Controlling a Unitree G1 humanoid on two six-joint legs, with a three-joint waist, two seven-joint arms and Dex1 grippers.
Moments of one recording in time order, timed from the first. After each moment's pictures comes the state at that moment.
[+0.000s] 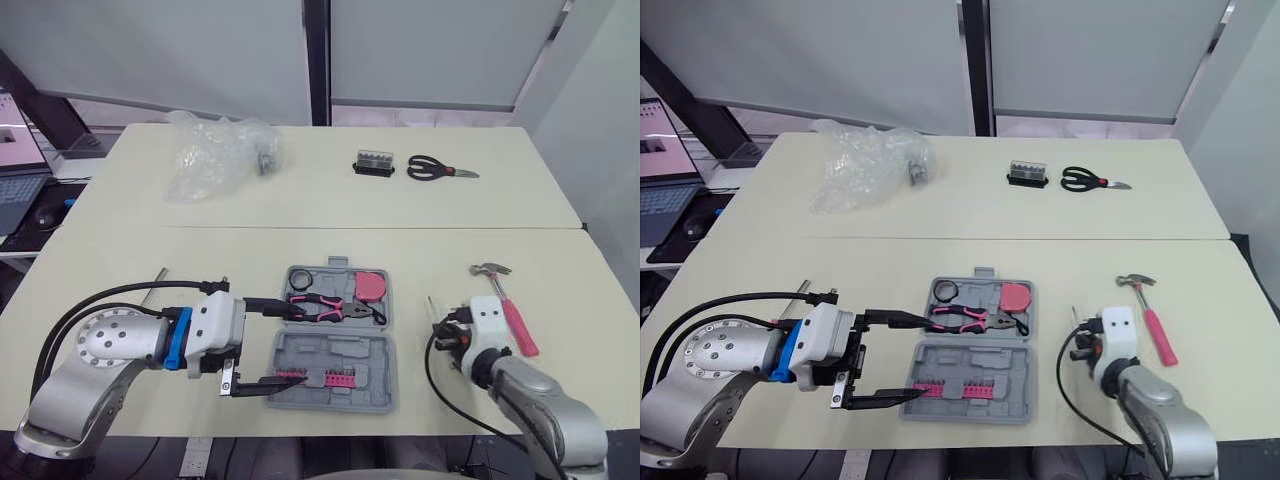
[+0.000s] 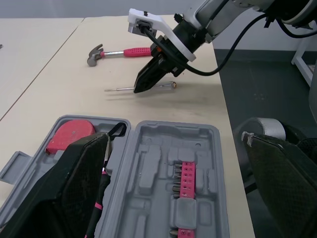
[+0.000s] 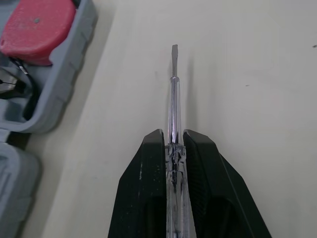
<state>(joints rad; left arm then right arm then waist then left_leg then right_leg) 0.02 0.86 0.07 -0.53 -0.54 0.26 -1.23 0.13 -0.15 -0.09 -0.59 0.26 1.06 0.18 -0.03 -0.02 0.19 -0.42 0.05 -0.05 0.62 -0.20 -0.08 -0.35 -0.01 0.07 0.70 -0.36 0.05</state>
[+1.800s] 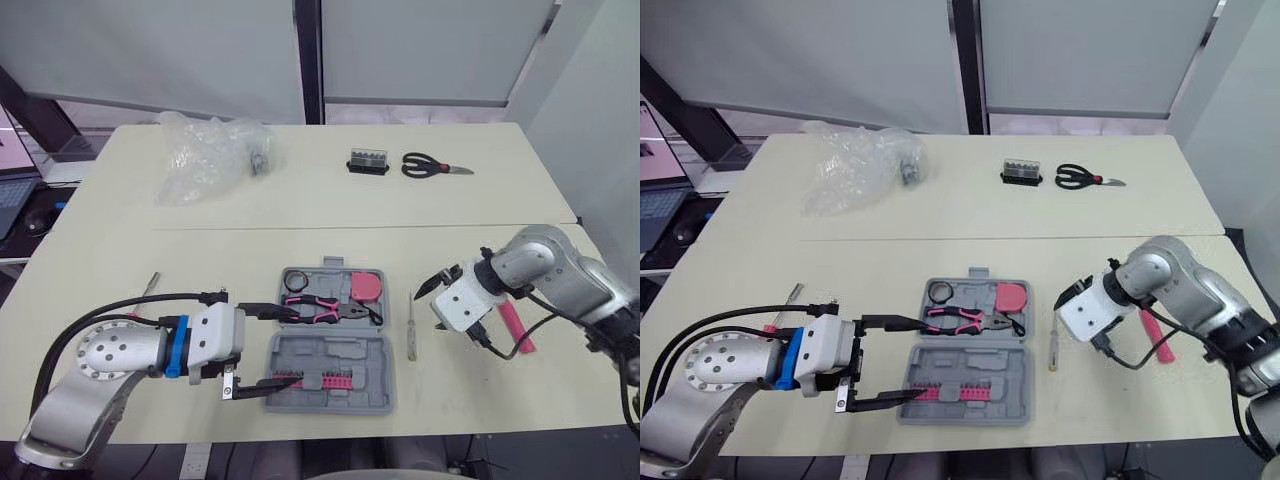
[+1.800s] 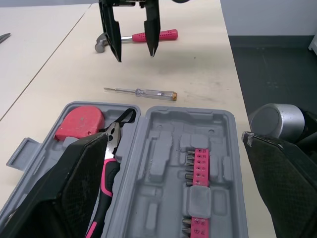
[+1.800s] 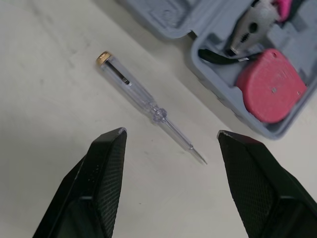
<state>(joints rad) 0.08 0.85 0.05 -0.51 -0.45 0.17 -1.17 -0.79 -0.89 0.63 0.15 -0.22 -0.45 1.44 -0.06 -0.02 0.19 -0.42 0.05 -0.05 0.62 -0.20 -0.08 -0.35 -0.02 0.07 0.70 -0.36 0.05</state>
